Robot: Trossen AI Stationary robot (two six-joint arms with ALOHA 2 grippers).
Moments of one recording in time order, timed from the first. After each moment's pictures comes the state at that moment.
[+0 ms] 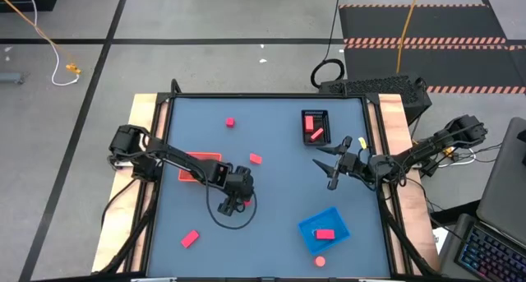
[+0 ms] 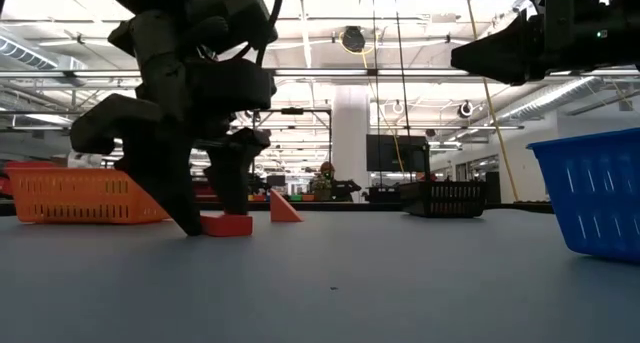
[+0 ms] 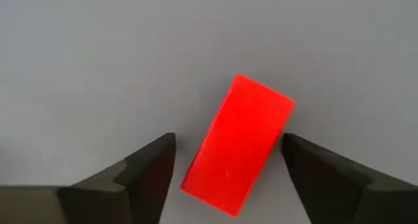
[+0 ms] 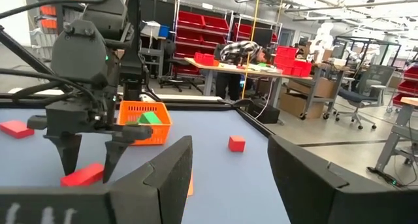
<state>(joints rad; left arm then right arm) -0.19 1.78 0.95 -0.33 0.05 0.22 0.35 0.93 0.09 0.91 0.71 -0.17</state>
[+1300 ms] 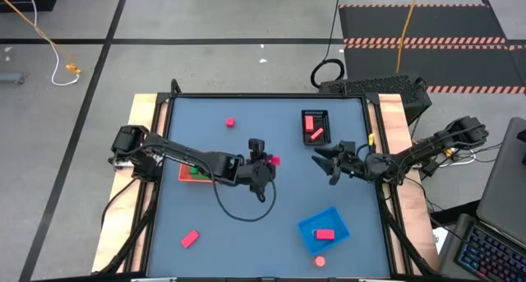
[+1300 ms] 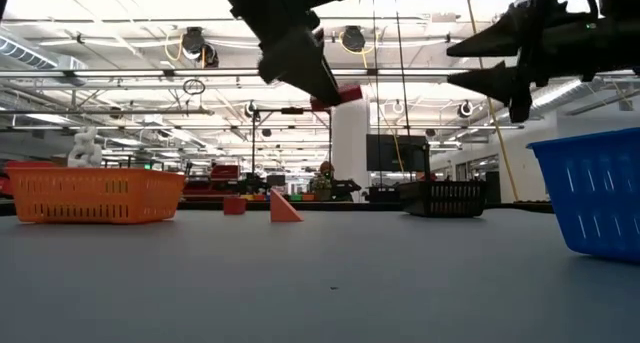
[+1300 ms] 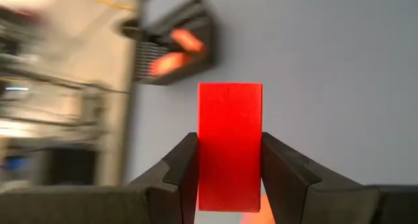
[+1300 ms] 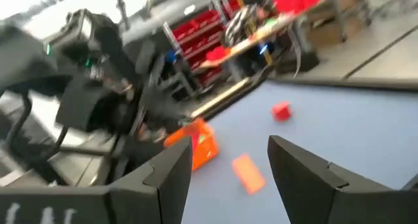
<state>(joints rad) -0.19 1.79 1.32 -0.36 -0.64 0.30 0.30 0.95 0.09 0.88 0.64 0.51</state>
